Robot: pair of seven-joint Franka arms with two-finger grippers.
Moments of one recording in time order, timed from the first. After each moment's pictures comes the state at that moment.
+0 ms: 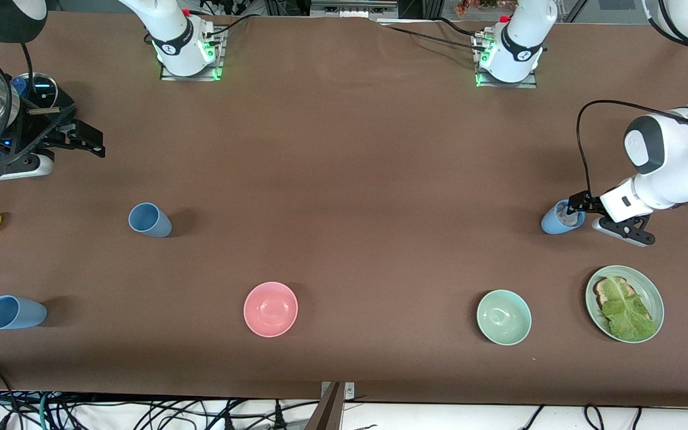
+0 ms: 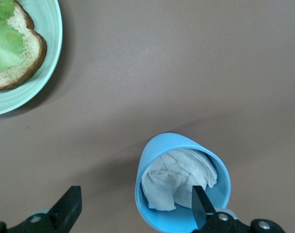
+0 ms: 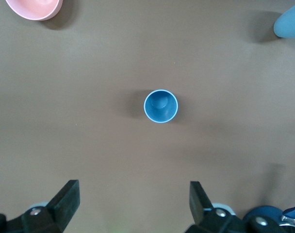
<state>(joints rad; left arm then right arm) 0.18 0.31 0.01 -2.10 -0.06 2.36 0.58 0.17 0.07 -0.10 -1.59 0.01 1.58 -0.06</state>
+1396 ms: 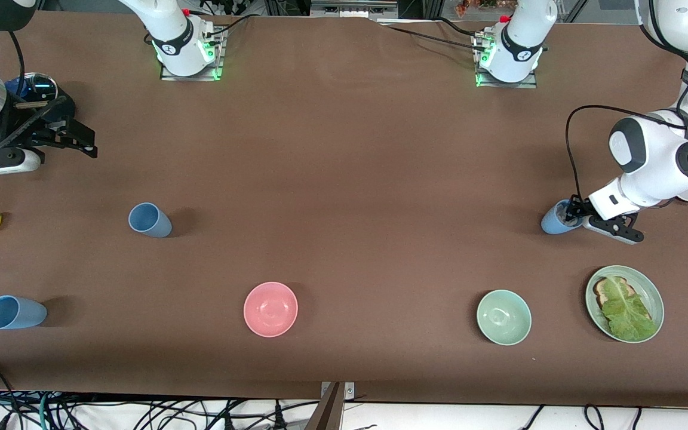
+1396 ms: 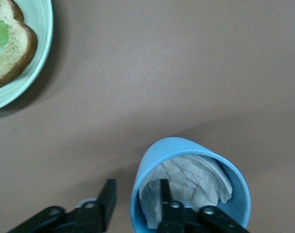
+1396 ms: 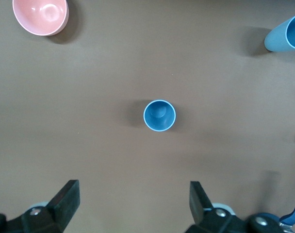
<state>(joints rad) 0.18 0.33 0.01 -2.17 -0.08 2.50 0.59 0.17 0.07 -0.09 -1.56 0.01 1.58 -0.06</state>
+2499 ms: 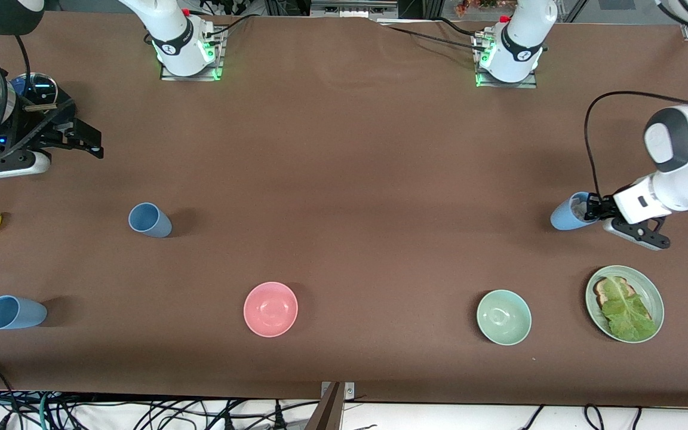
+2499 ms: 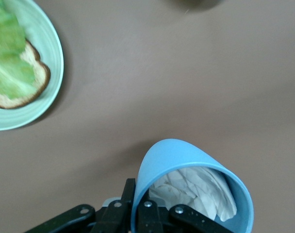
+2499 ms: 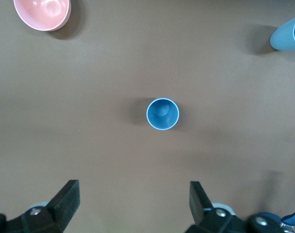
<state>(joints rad) 0.14 0.27 0.01 -1.89 -0.09 2.05 0.55 0.17 0.08 -0.08 -1.56 0.01 1.58 -0.06</state>
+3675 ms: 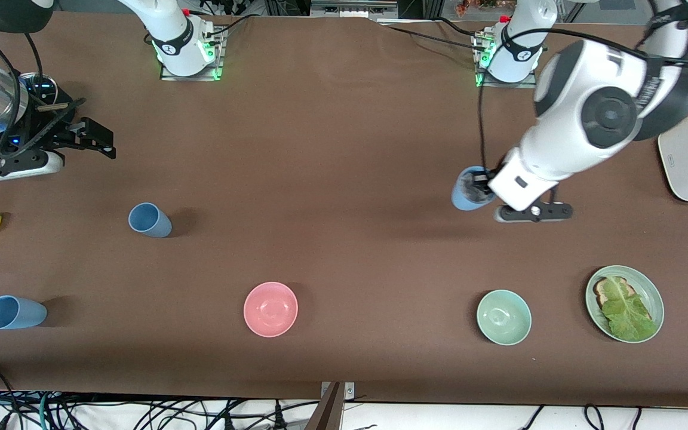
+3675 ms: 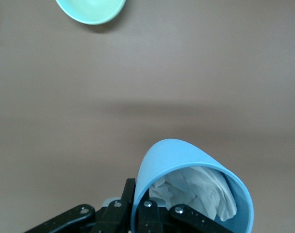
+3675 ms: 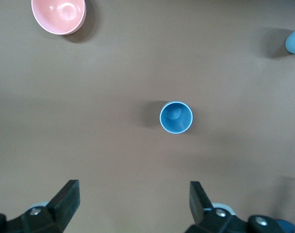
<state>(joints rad) -0.35 0.28 -0.01 -1.56 -0.09 1.71 -0.45 0.19 0.08 -0.08 -1.56 0.04 1.59 -0.04</state>
